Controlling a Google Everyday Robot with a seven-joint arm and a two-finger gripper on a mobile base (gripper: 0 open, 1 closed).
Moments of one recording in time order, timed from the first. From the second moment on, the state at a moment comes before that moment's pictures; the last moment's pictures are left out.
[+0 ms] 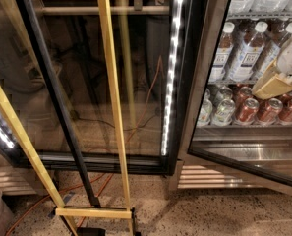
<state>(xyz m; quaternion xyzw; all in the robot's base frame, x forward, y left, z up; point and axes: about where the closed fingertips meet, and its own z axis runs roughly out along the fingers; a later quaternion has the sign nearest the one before) 0.519 -0.290 0.889 -0.54 0.82 0.06 0.17</state>
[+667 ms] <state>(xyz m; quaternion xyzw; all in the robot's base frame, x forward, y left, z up) 0.519 -0.290 0.889 -0.54 0.82 0.06 0.17</state>
